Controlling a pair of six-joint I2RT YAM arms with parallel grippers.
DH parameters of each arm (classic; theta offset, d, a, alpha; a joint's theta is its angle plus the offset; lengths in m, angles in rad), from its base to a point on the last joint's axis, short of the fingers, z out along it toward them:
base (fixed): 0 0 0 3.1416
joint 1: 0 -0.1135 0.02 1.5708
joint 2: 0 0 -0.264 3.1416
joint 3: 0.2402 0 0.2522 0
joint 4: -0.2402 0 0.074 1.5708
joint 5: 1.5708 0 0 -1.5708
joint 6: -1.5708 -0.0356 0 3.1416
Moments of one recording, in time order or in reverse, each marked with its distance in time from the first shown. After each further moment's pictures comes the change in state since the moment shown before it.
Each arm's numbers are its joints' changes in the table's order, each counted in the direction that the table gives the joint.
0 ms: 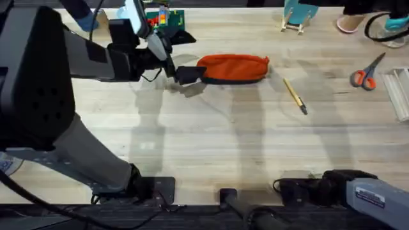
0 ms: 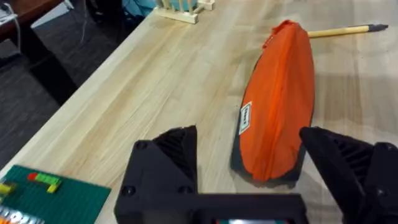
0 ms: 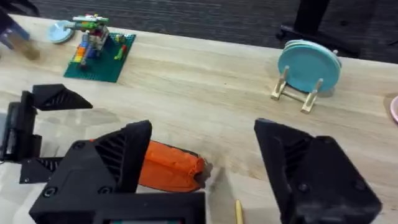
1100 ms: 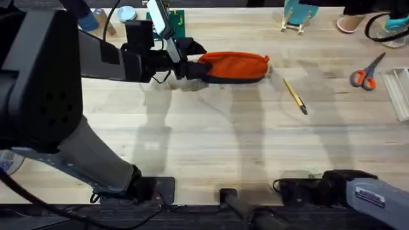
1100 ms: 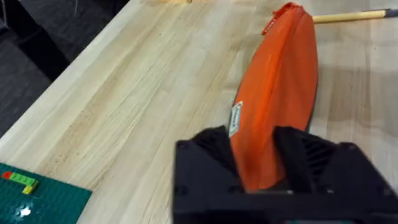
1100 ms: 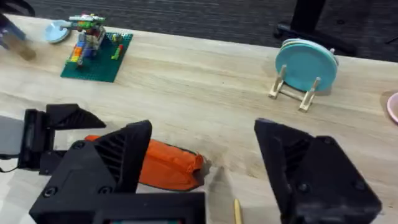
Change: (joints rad) left arm 0.101 0.000 0.001 -0.033 -0.160 0.022; right arm 0.000 0.000 0.000 -0.003 0.010 0.000
